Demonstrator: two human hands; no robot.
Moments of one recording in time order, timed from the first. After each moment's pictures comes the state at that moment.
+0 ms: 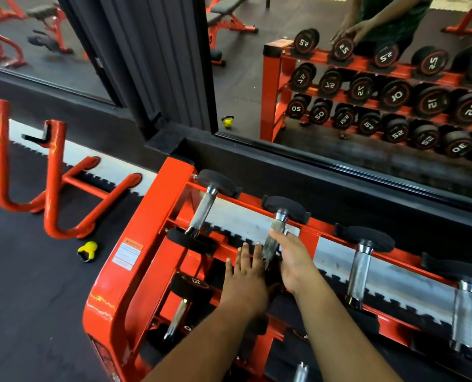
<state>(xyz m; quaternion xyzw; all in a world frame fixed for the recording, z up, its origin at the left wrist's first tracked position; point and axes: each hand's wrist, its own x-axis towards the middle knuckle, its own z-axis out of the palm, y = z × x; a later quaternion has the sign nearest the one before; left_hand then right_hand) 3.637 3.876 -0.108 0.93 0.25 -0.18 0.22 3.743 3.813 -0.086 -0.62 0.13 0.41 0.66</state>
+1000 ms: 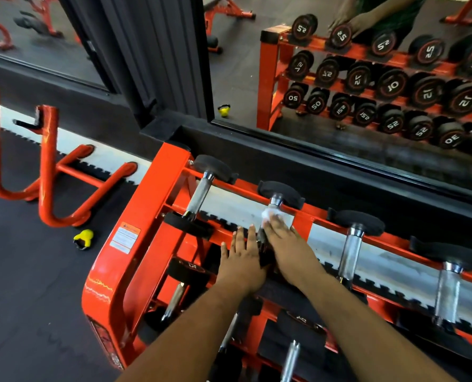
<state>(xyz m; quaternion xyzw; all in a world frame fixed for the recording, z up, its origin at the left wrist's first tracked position) 3.639 3.878 -0.120 0.91 0.27 -0.15 0.27 3.745 3.772 -0.112 -0.87 -0.46 0.14 0.05</state>
